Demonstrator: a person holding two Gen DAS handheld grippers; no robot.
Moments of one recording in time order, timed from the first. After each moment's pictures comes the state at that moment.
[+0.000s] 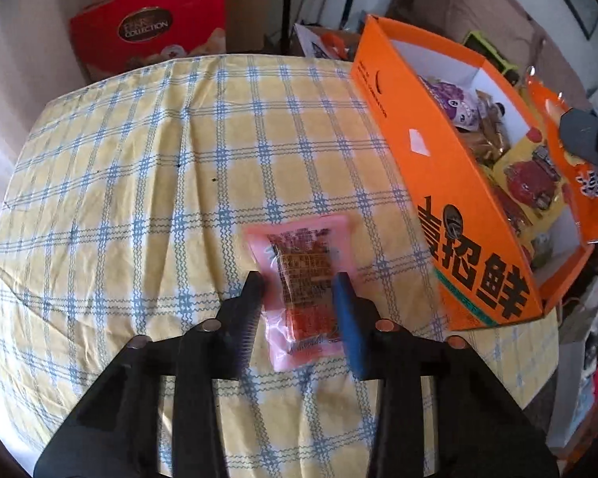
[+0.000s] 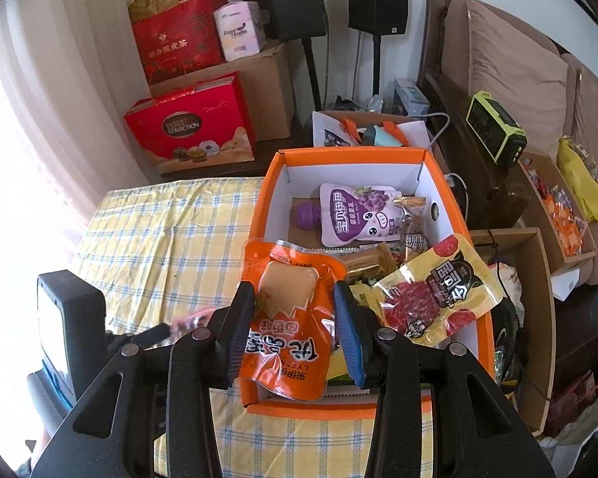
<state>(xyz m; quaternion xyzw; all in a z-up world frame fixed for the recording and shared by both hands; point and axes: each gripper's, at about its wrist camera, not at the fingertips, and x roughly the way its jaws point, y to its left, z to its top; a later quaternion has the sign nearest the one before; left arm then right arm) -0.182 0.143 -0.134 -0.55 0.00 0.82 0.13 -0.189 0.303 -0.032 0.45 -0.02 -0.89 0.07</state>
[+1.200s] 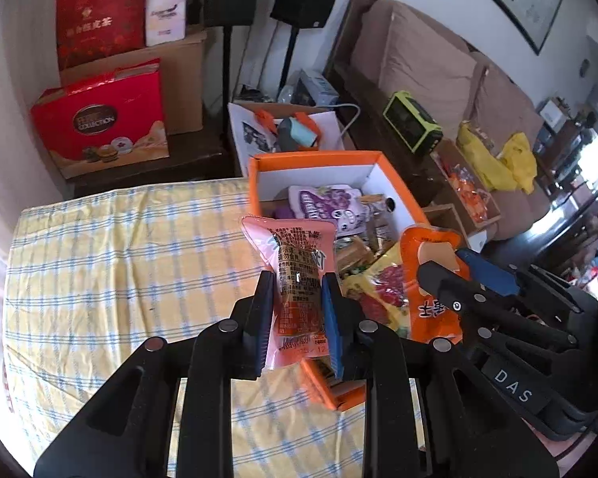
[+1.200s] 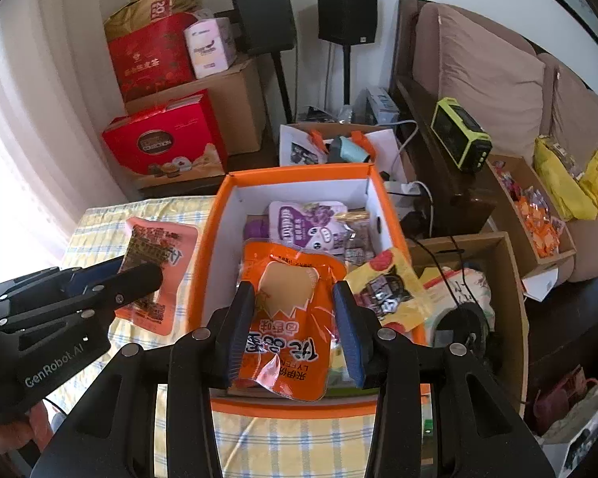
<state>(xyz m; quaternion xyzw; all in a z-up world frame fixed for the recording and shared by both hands) -0.209 0.208 -0.015 -0.48 -0.02 0.85 0.20 -0.188 0.354 -0.014 0.44 -0.02 -0.90 0.04</state>
